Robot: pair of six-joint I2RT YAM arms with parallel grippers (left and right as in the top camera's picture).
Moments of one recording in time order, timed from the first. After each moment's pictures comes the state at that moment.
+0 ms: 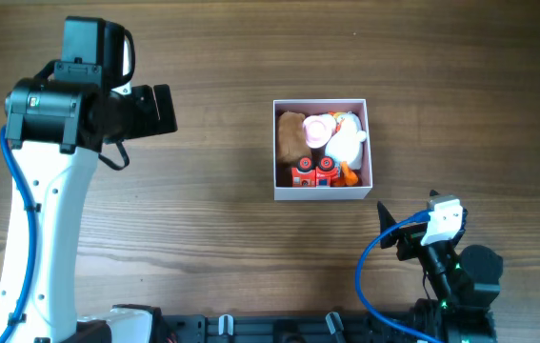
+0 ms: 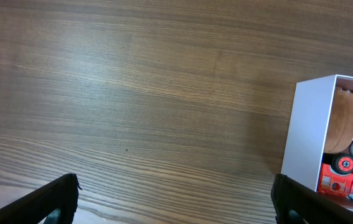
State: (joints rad) left arm -0.13 1.48 1.72 -1.37 -0.11 -0.27; right arm -0.10 0.02 0.15 -0.47 -0.31 -0.09
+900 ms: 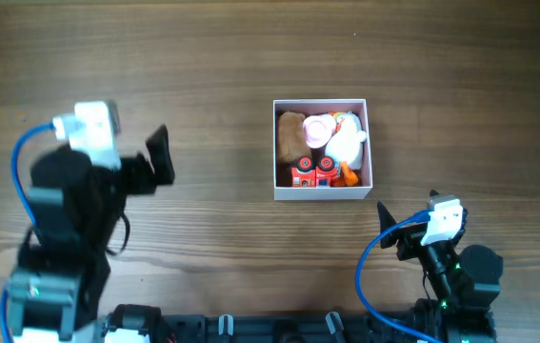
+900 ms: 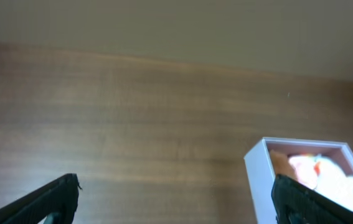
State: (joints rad) left arm -0.12 0.81 1.03 -0.70 -0.03 -0.18; right arm -0.10 0.02 0.15 -0.46 -0.31 -0.09
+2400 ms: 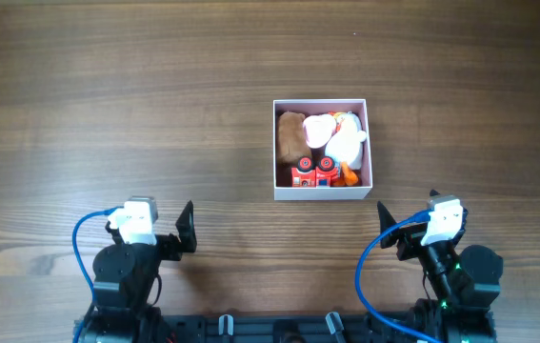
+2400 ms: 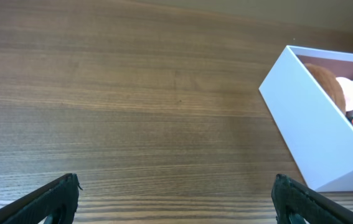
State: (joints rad) left arm -0.10 0.09 0.15 -0.46 0.06 -0.17; right arm -0.10 0.02 0.15 -0.46 -0.31 -0.09
